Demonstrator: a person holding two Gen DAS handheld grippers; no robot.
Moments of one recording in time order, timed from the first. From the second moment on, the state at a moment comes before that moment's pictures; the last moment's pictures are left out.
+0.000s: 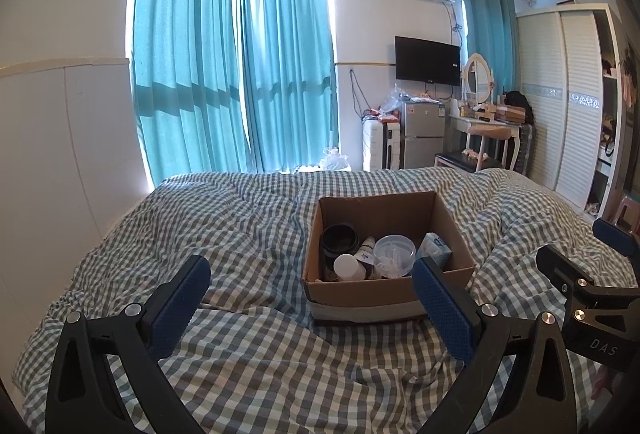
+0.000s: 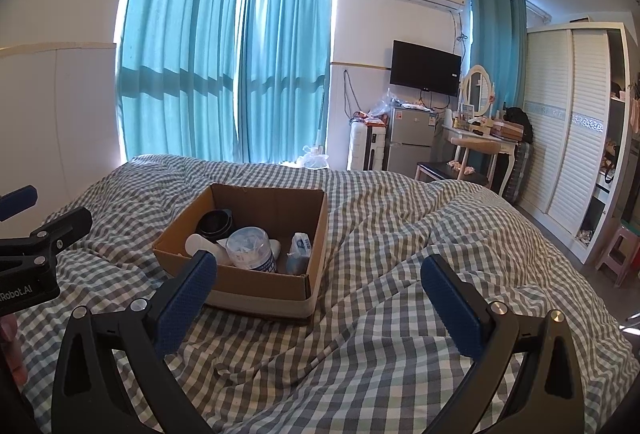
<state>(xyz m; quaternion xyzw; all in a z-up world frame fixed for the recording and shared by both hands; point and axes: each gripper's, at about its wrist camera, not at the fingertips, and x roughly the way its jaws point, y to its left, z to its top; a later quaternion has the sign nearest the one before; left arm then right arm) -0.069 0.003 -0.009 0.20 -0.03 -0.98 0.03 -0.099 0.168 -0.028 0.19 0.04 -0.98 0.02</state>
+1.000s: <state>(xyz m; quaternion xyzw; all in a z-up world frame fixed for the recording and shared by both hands) -0.069 0.004 -0.004 0.20 -0.04 -0.98 0.03 -0.101 0.162 -0.028 0.20 0.05 -0.98 0.03</state>
